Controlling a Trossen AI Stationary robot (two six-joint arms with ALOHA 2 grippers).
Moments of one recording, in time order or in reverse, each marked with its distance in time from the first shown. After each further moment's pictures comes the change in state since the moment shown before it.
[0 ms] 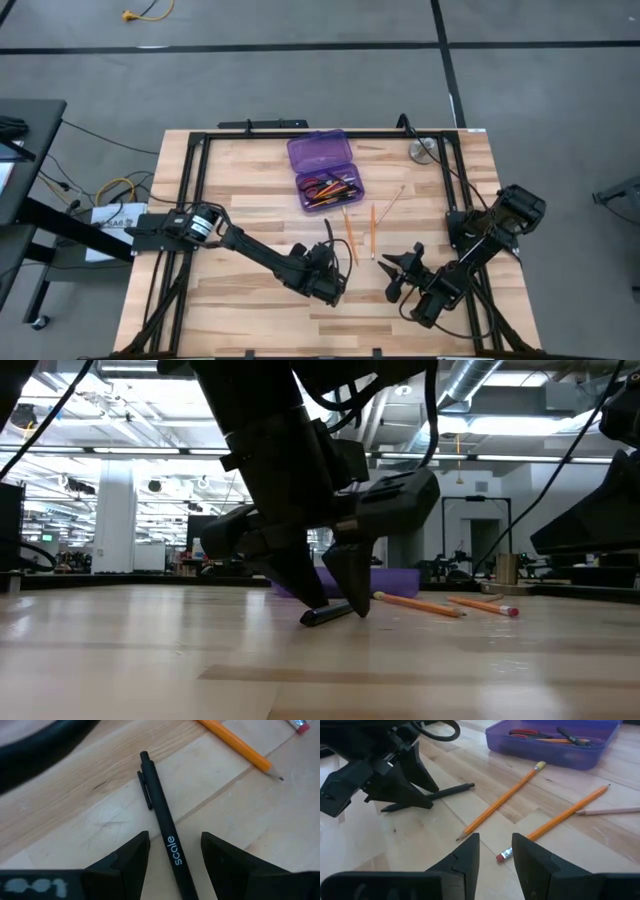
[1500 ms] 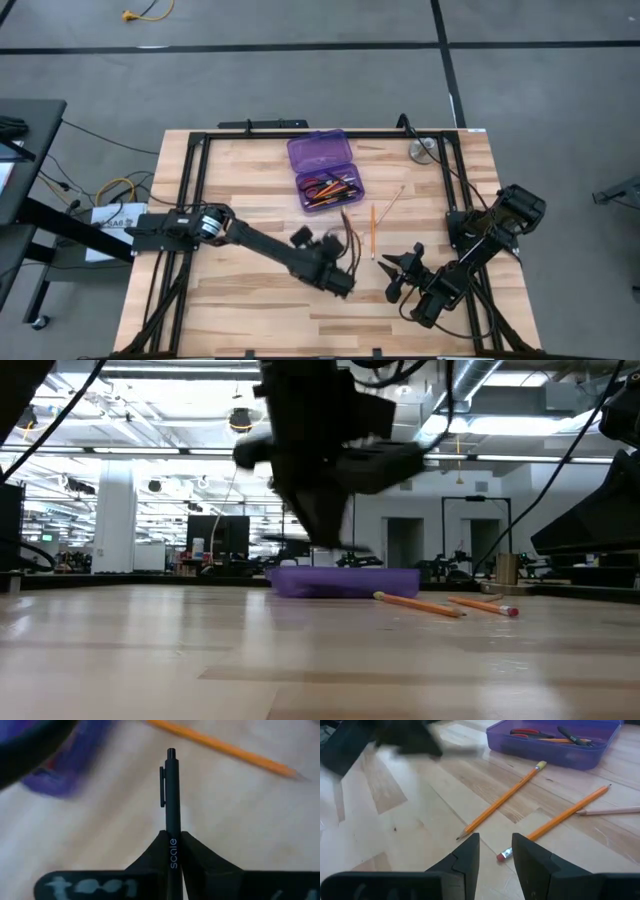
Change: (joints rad) left arm 0.036 0.032 0.346 -0.538 -0.041 0.240; right arm 0.000 0.000 0.000 0.004 -0.003 -0.008
